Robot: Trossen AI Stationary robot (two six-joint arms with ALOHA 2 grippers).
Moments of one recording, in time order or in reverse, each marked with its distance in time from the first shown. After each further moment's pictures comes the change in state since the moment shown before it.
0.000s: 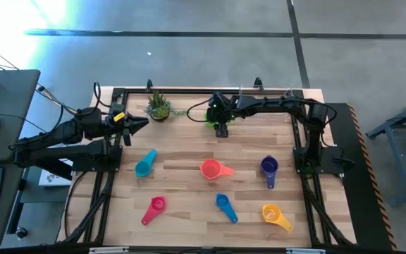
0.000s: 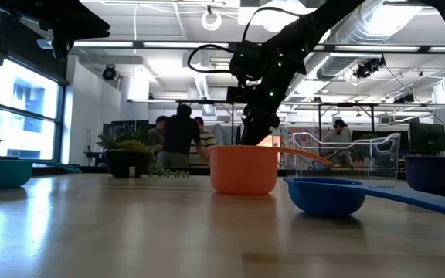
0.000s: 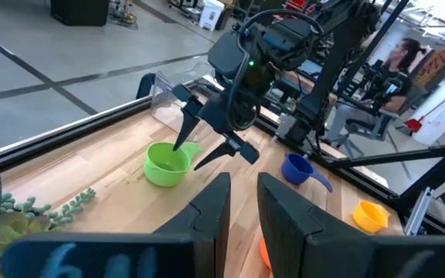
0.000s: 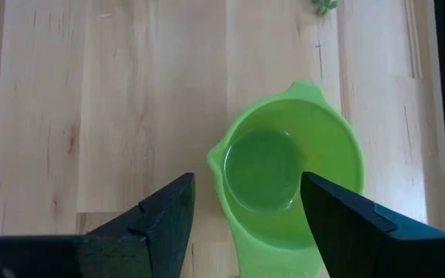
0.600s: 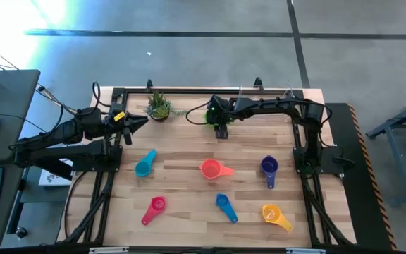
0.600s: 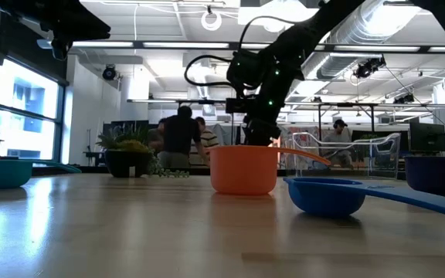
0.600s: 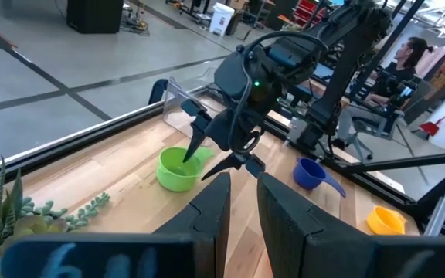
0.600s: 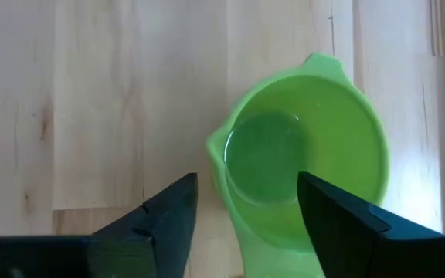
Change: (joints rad) left arm 0.000 0.000 0.000 0.000 -0.042 0.017; right arm 0.008 0.046 0.000 -0.001 0.051 0.006
